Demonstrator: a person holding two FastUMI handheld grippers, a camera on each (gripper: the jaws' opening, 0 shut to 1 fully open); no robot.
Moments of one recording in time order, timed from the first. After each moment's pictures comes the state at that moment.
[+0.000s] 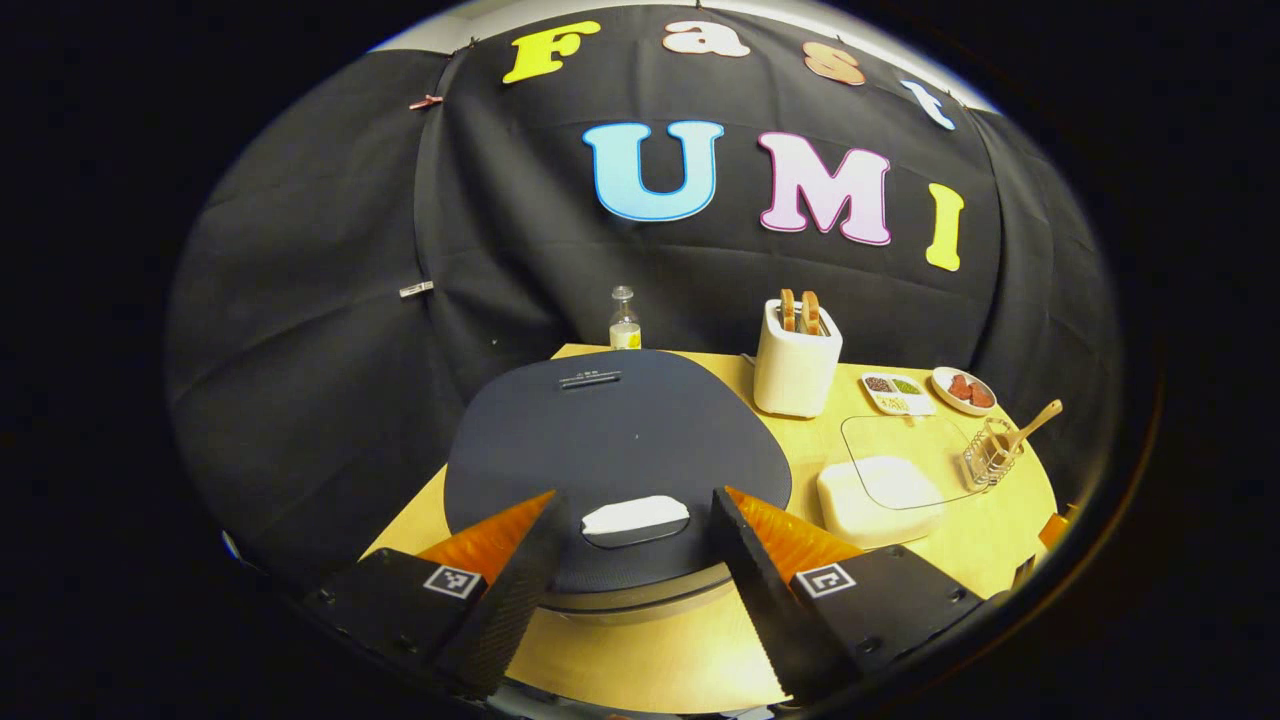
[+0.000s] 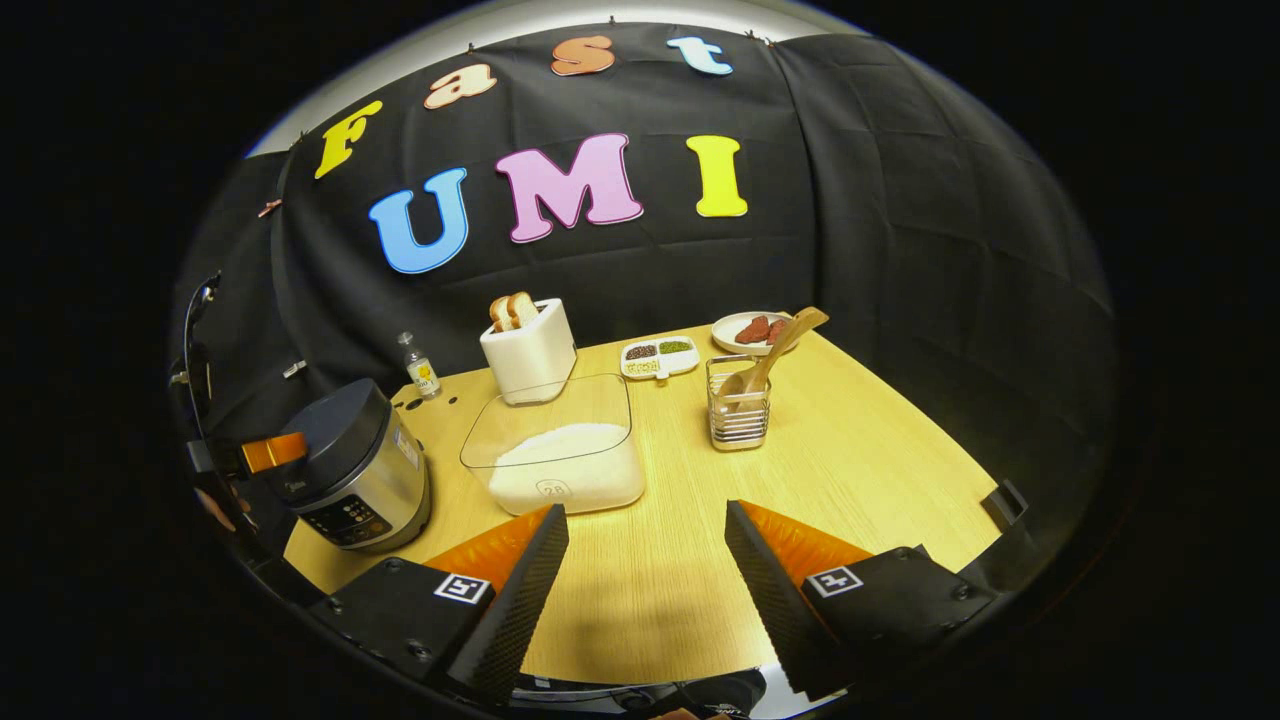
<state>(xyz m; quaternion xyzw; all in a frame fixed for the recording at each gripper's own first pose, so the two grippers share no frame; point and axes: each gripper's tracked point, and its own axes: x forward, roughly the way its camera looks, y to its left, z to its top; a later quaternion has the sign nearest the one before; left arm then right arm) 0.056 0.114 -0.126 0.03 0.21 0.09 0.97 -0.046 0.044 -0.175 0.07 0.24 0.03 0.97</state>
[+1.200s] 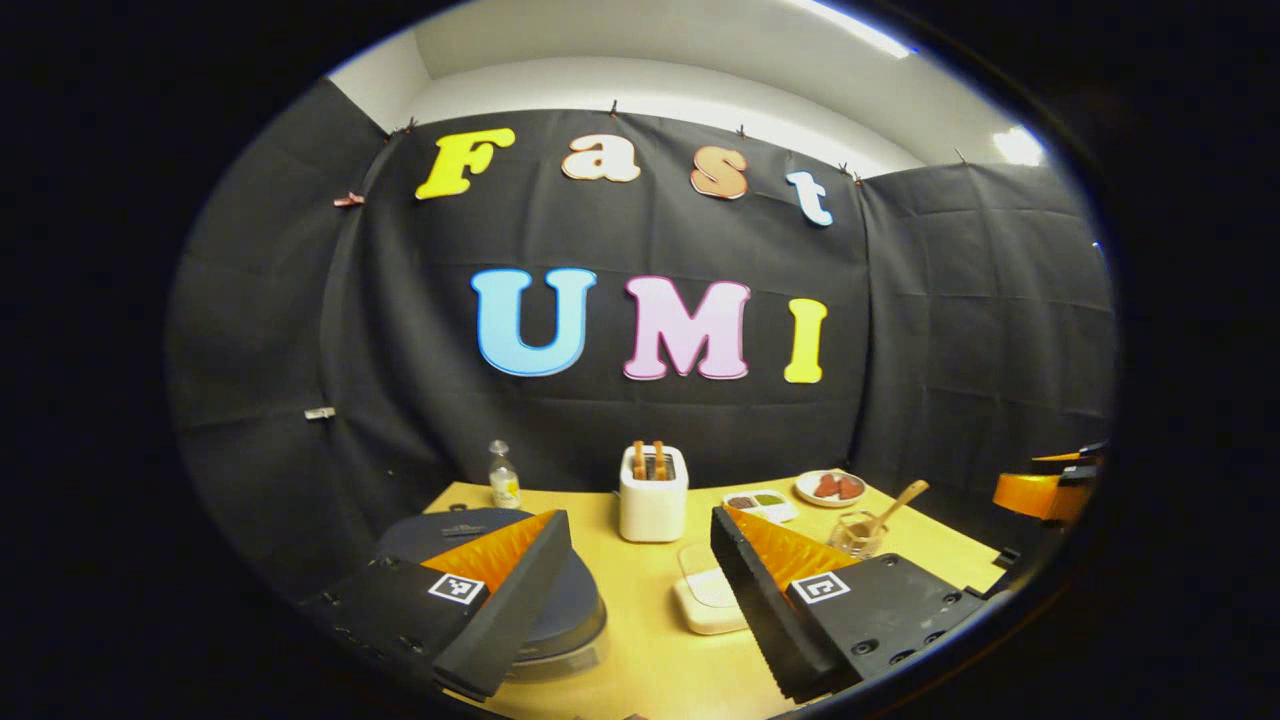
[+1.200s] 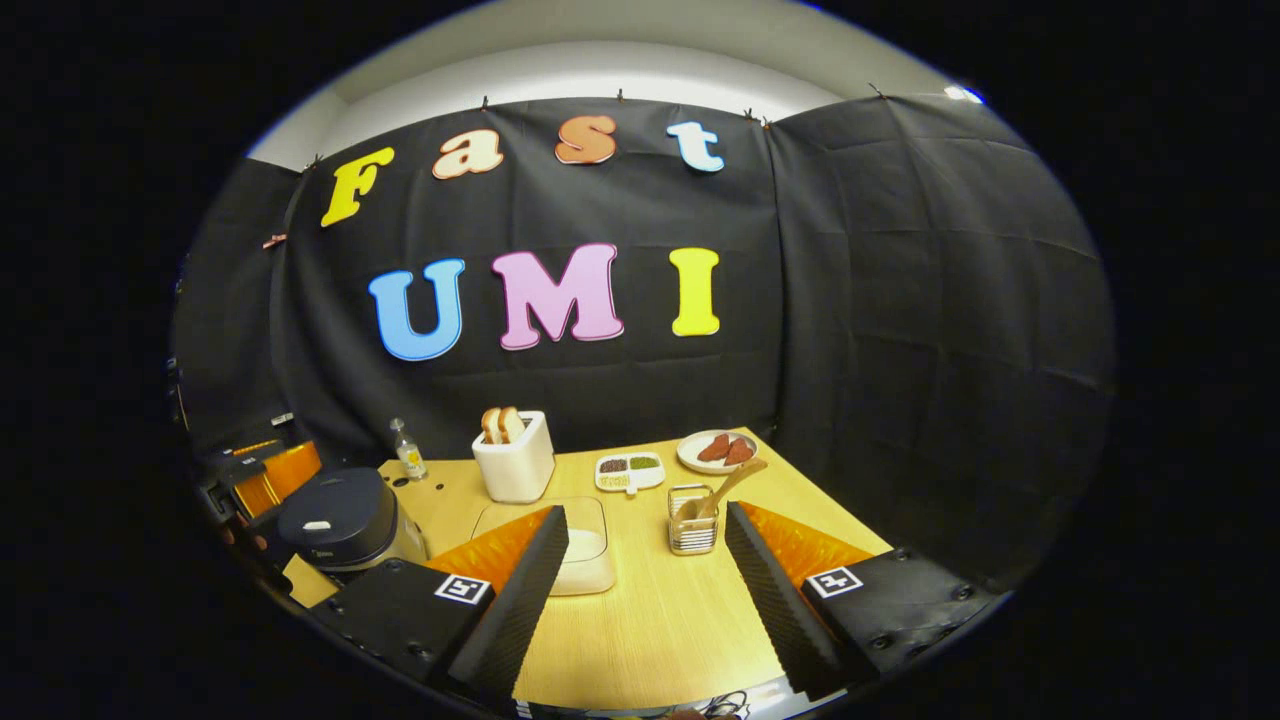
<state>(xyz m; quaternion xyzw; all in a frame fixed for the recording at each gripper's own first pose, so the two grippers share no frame) 0.027 -0.020 0.003 0.02 0.02 -0.09 1.00 -0.049 0.007 -0.013 0.02 0.08 -0.03 1.00</state>
